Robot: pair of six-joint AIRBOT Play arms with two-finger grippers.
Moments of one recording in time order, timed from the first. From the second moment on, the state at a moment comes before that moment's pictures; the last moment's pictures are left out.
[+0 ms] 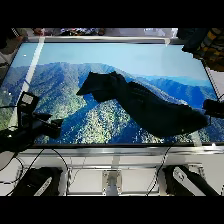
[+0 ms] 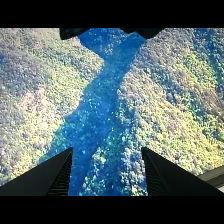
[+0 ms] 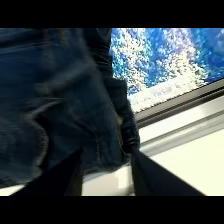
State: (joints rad) left arm -0.40 -0.35 0.68 1.64 -1.07 -1.54; right arm -0.43 -1.03 1.18 -1.66 1.54 1.54
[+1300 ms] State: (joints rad) left arm -0.18 -1.40 1.29 1.26 -0.89 -1.23; right arm 0.32 -1.79 1.69 -1.32 1.02 1.39
